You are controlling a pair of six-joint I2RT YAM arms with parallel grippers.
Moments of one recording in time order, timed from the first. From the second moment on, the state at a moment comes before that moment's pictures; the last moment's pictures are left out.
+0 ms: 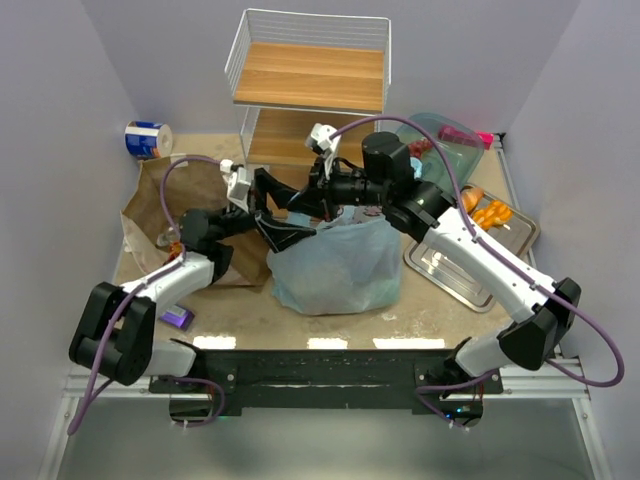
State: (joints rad) left arm -0.36 1.34 0.66 1.28 0.99 -0.71; right arm 0.75 1.47 1.54 -0.32 -0.56 0.07
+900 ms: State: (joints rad) left arm -0.43 1.17 0.60 0.98 0.72 -0.54; right arm 0.50 1.27 1.57 -0.53 -0.01 0.13
